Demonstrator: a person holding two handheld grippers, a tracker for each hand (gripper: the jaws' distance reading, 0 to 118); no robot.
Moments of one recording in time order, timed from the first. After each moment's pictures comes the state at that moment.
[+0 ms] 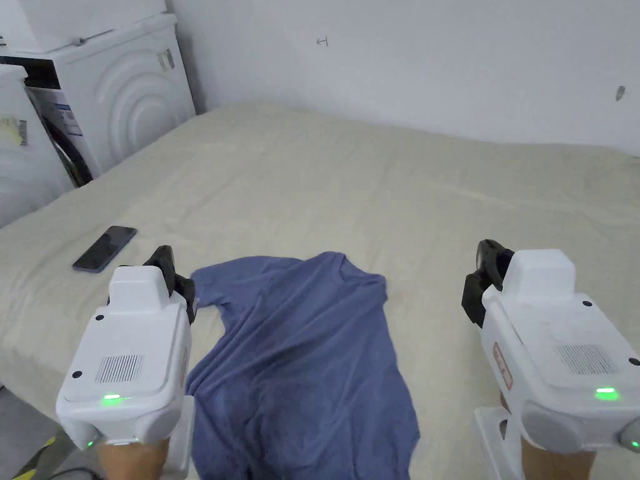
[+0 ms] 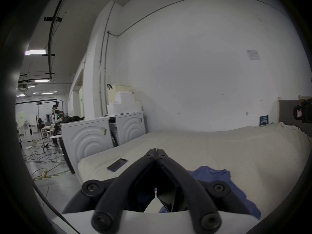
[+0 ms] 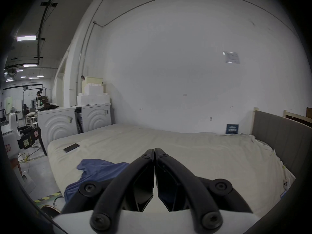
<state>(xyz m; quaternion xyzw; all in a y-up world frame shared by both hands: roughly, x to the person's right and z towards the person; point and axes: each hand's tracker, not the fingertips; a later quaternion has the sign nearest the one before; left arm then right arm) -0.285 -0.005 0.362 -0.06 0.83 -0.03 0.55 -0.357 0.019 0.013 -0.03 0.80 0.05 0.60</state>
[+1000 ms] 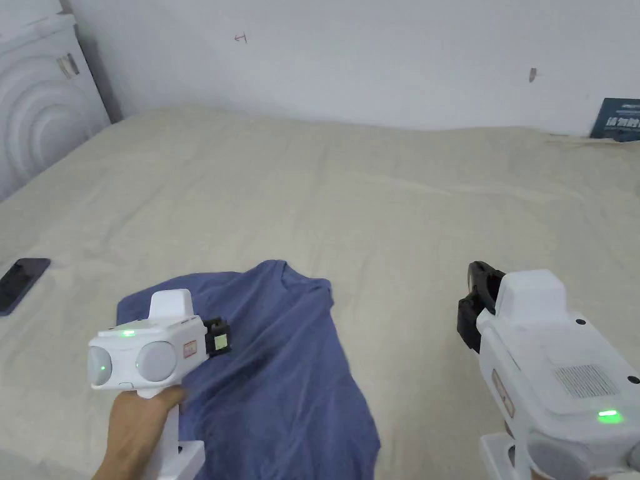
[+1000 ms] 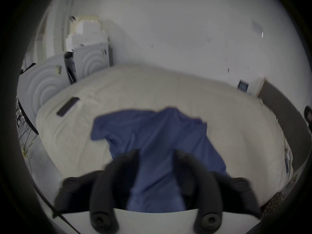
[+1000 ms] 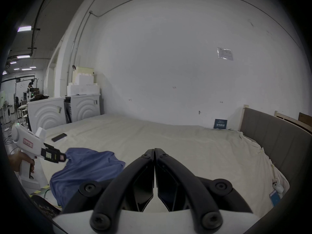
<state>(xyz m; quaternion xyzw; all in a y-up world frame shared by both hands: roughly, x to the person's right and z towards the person) -0.452 -0.086 0.347 -0.25 0.67 0.30 0.63 -0.360 -0.003 -0.038 -0.04 0.75 0.09 0.65</state>
